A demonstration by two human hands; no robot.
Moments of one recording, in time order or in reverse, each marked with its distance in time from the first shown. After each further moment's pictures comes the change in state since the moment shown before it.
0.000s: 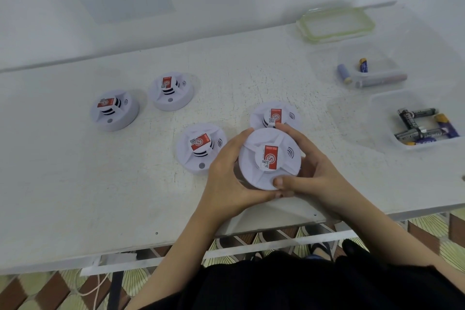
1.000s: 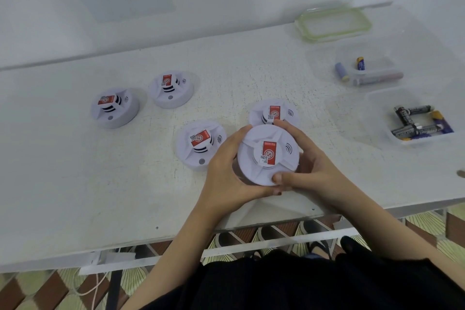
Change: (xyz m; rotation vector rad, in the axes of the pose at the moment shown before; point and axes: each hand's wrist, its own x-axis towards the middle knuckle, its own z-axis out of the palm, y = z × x) left_hand -0.003 0.004 -0.001 0.010 -0.010 0.030; right_hand 0.000 0.002 -0.001 -0.024 -0.020 -0.002
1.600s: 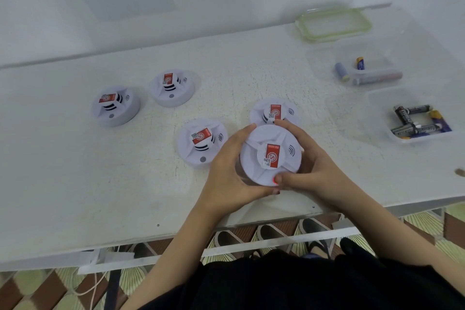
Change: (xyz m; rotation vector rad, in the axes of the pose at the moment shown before) left_hand 0.000 -0.008 0.000 0.051 -0.025 0.028; right_hand -0.002 0.001 0.000 -0.060 -0.007 -0.027
